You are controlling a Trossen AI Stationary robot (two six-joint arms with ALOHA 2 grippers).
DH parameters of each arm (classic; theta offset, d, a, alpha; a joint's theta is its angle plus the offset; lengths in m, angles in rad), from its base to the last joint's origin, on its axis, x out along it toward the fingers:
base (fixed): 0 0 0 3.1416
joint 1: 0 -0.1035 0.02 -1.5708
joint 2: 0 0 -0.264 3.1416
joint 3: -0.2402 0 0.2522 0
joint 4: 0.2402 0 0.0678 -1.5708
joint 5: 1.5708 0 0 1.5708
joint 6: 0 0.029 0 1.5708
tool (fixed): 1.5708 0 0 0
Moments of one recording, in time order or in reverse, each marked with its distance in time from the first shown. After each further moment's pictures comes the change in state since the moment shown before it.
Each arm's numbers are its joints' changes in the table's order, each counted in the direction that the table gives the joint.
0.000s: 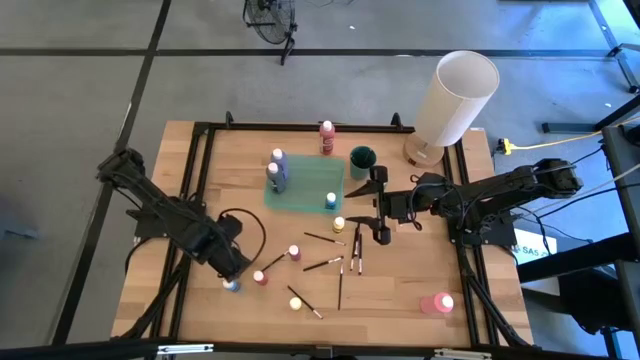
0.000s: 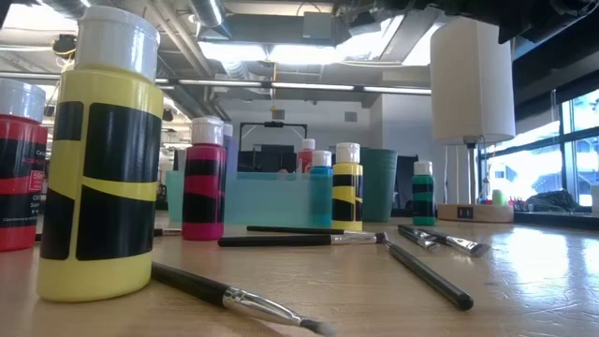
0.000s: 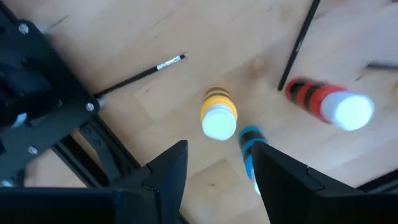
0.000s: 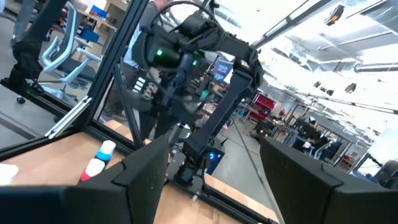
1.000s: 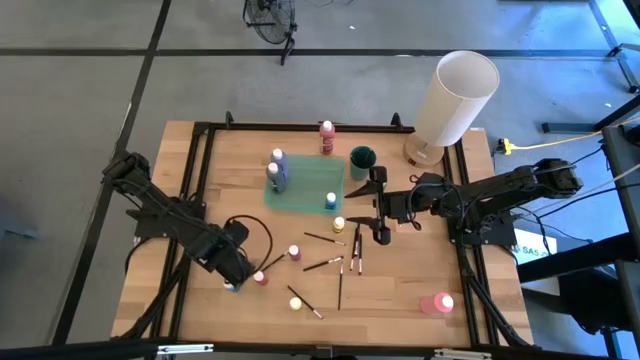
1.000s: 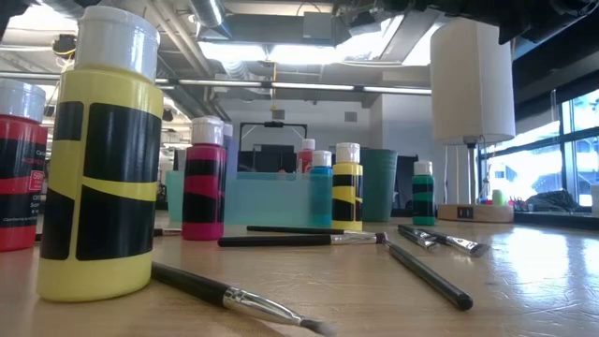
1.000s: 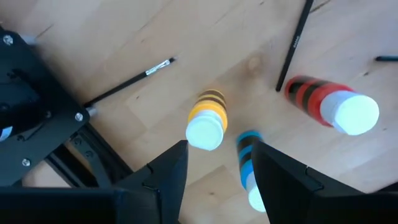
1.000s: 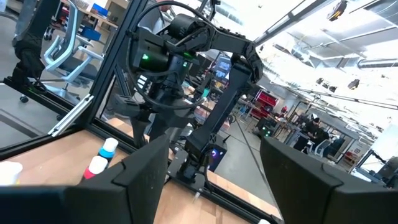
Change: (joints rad) left arm 0.000 -0.071 0.000 -0.044 -0.014 0.026; right arm 0.000 0.000 0.000 0.014 0.000 0.010
